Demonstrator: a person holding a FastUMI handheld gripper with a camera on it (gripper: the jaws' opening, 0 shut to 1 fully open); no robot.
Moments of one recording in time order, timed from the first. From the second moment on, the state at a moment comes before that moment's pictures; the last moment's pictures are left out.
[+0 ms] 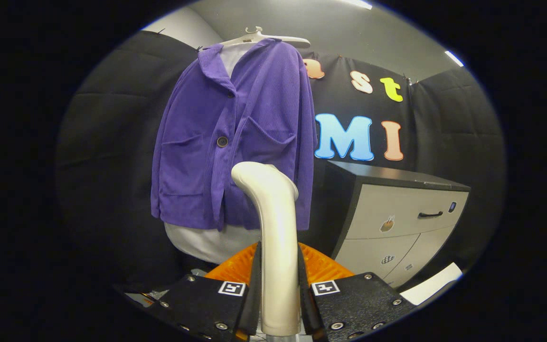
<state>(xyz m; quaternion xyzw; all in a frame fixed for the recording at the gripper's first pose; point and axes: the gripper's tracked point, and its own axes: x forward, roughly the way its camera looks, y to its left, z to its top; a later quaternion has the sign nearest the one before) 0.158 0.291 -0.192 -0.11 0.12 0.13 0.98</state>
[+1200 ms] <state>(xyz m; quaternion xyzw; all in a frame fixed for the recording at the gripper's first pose) 0.138 0.356 -0.013 -0.05 -0.03 0.19 0.98</state>
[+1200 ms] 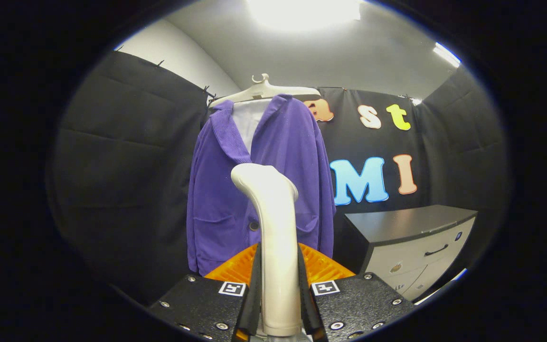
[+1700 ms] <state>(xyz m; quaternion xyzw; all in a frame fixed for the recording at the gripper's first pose) 0.160 0.427 0.090 -0.03 -0.11 0.20 0.97</state>
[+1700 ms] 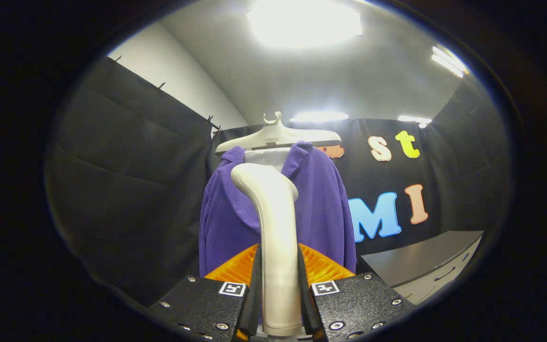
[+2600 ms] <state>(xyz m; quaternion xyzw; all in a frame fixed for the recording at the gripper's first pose) 0.195 0.527 0.073 -0.08 -0.07 0.23 0.97</state>
